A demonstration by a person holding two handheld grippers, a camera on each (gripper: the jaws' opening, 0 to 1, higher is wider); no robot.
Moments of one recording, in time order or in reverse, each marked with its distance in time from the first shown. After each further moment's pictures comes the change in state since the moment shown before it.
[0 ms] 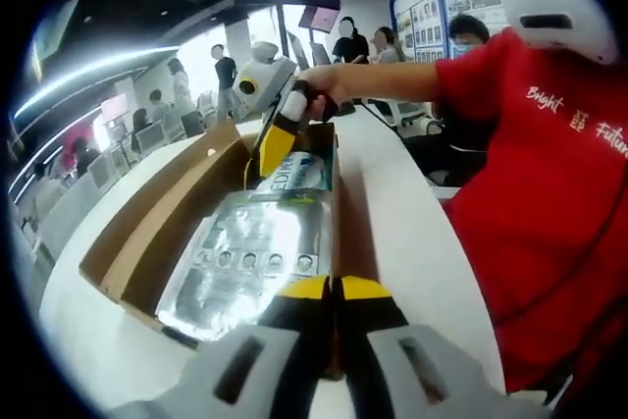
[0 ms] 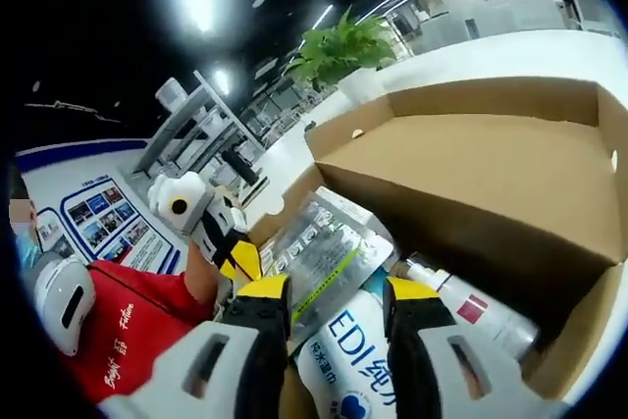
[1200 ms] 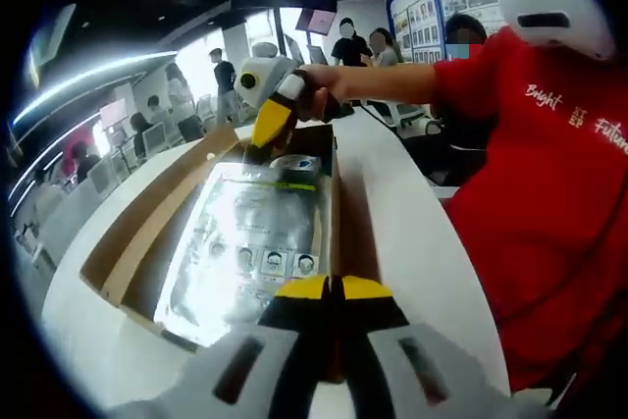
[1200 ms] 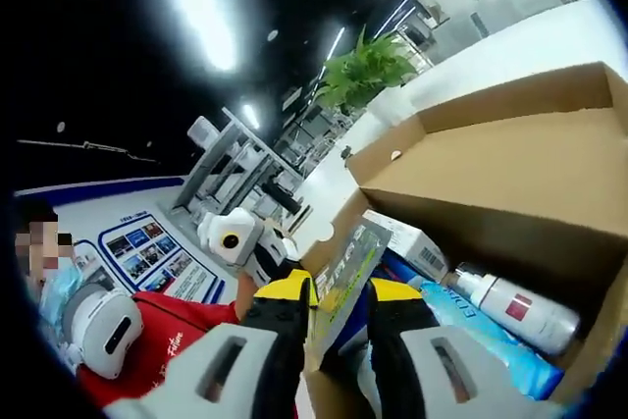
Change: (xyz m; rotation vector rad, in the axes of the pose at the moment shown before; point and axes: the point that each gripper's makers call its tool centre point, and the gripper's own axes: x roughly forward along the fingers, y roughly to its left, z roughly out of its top) left arm 0.002 0.000 0.004 0.018 -0.011 0.001; right arm -0.004 0.041 0.014 0.103 -0.094 0.174
